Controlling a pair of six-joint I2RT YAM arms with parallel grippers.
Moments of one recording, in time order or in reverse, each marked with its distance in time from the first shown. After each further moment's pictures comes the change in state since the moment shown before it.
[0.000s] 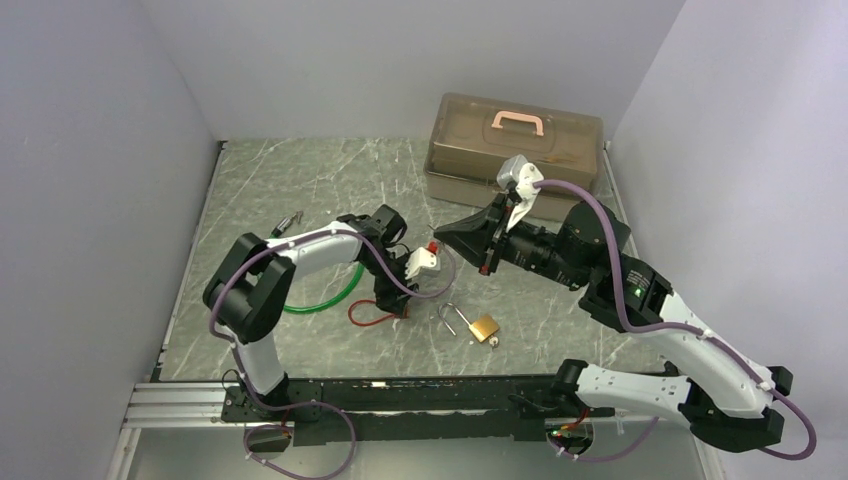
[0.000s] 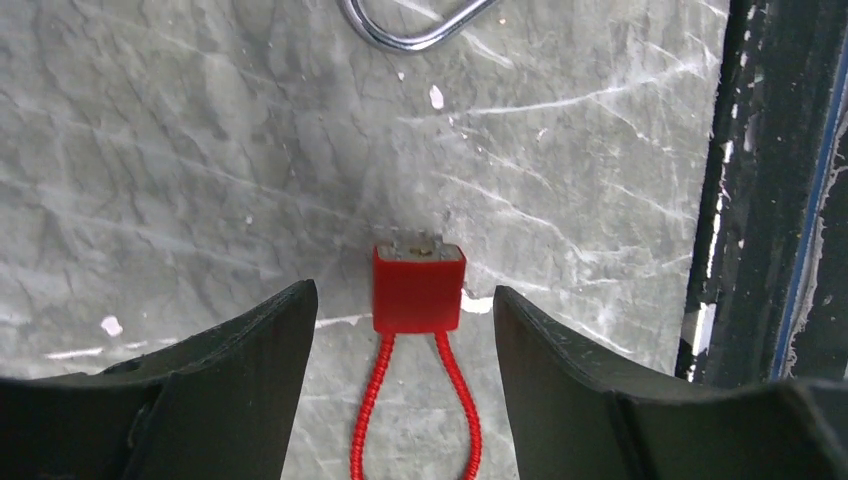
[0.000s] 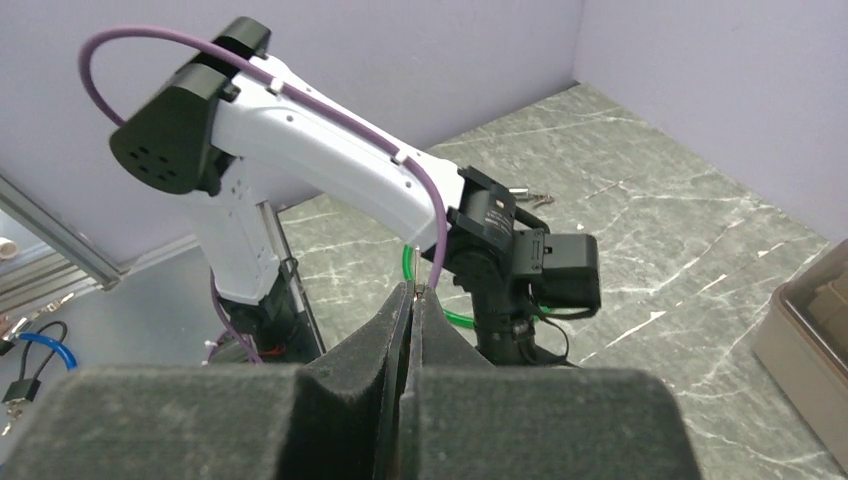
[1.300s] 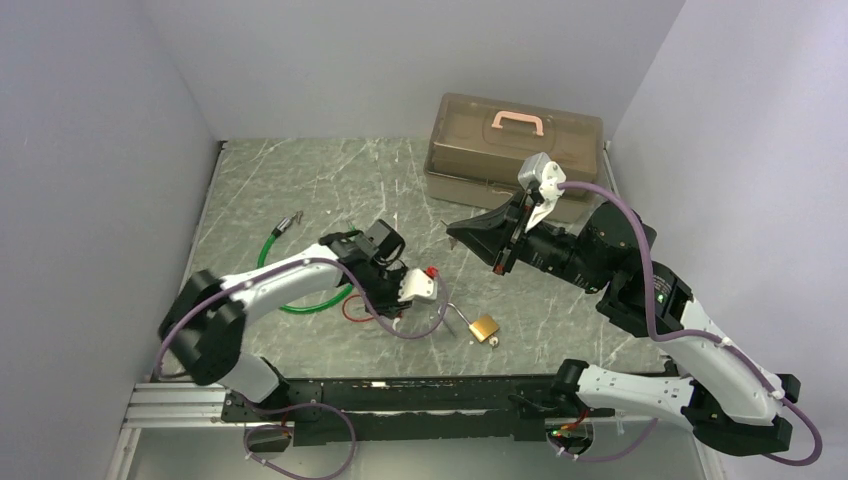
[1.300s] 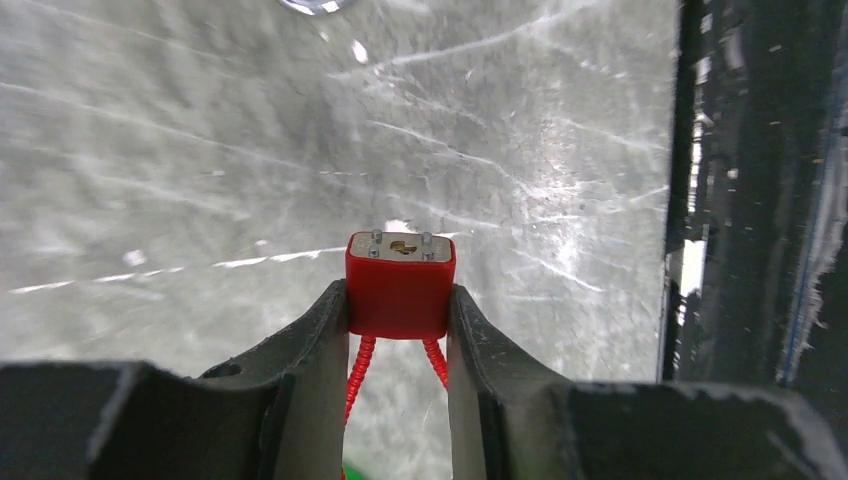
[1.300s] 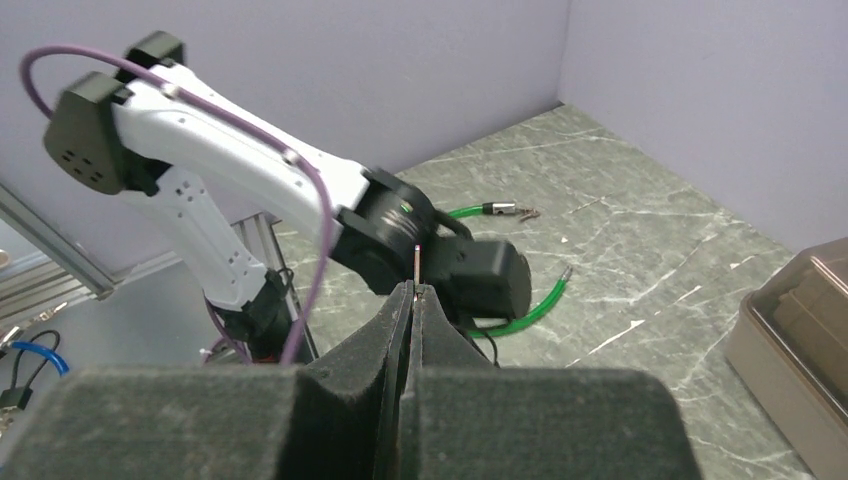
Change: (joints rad) left arm -0.127 -0.202 -0.134 0.017 -0.194 0.039; right arm 0.000 -0.035 0.050 -0.047 0.016 -0.021
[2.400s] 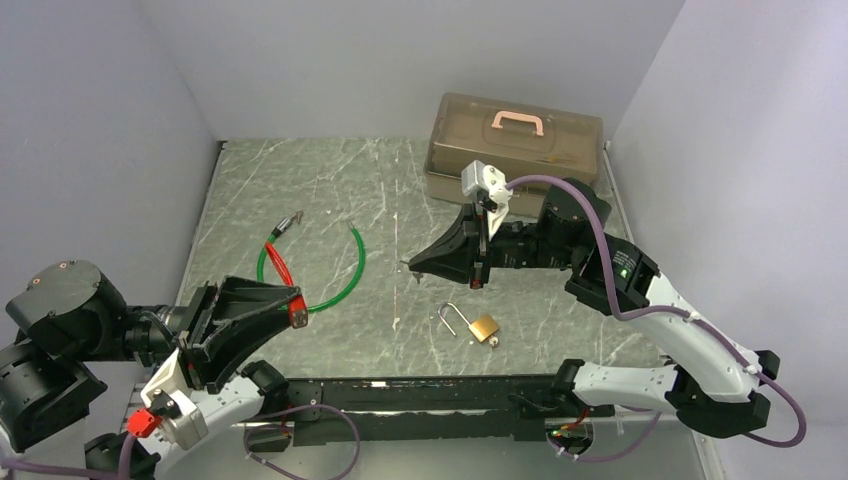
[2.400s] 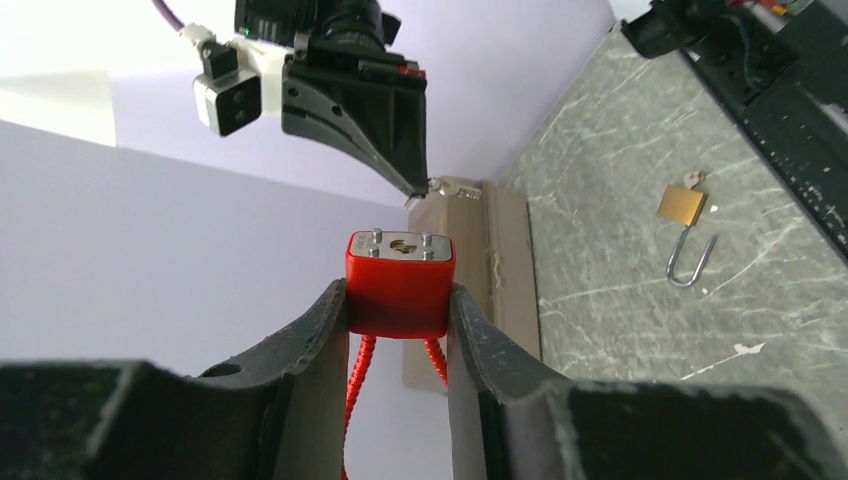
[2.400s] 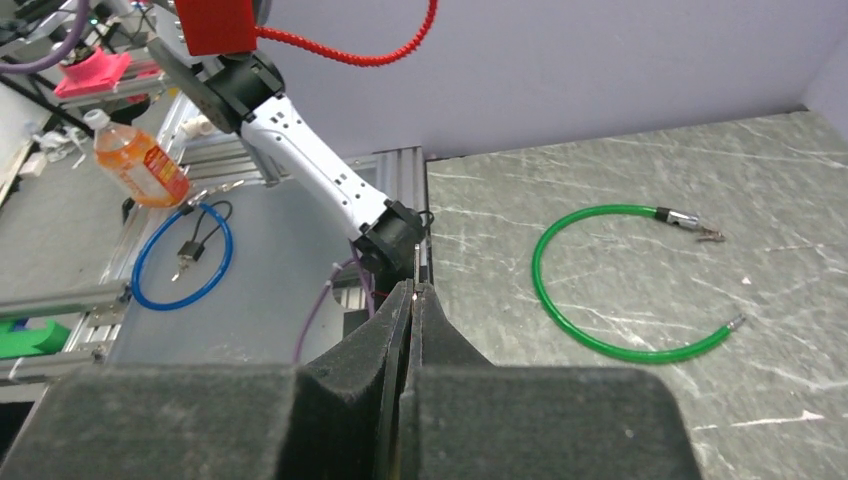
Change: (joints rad) left arm 0.109 -0.857 0.733 -0.476 0.401 0.462; right arm -0.001 0.157 0.092 -0.013 -0.421 0.002
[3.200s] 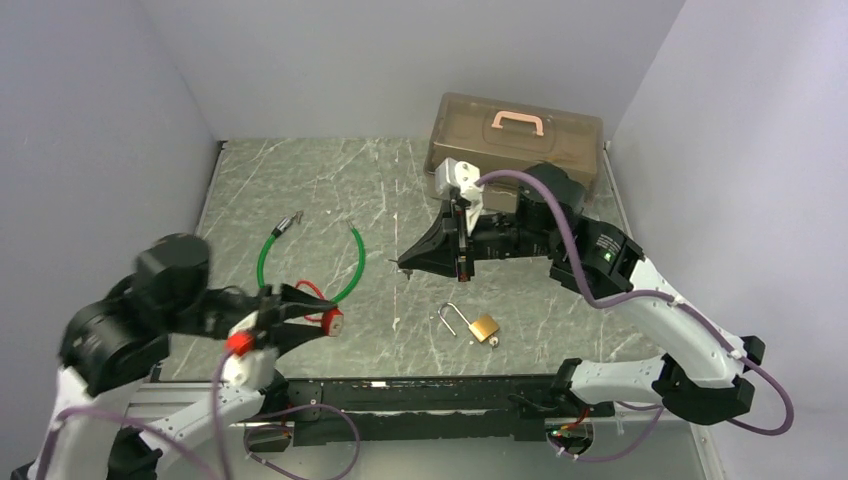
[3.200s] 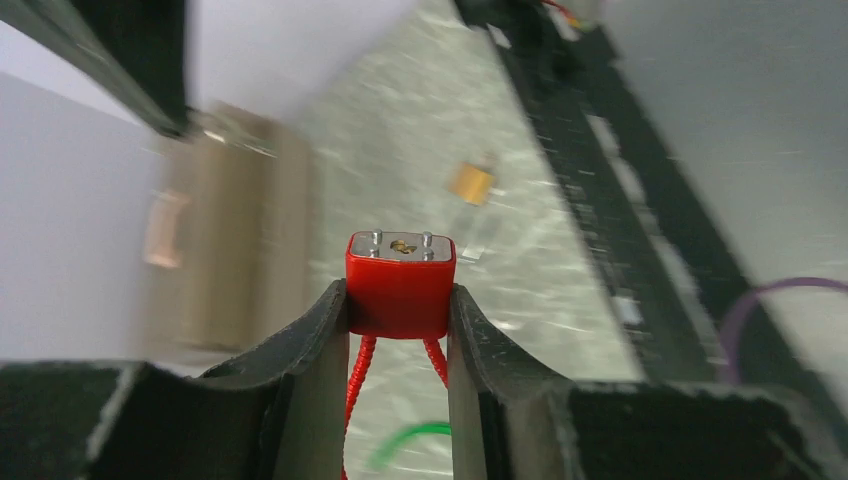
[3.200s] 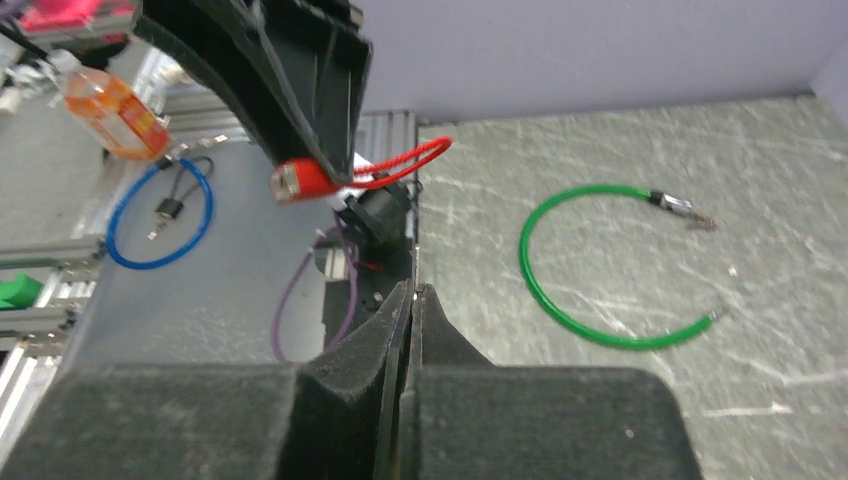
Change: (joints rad) left arm 0.002 0.022 -0.192 -0.080 0.025 -0.159; right arm 0.000 0.105 0.114 -0.085 -0.067 -0.091
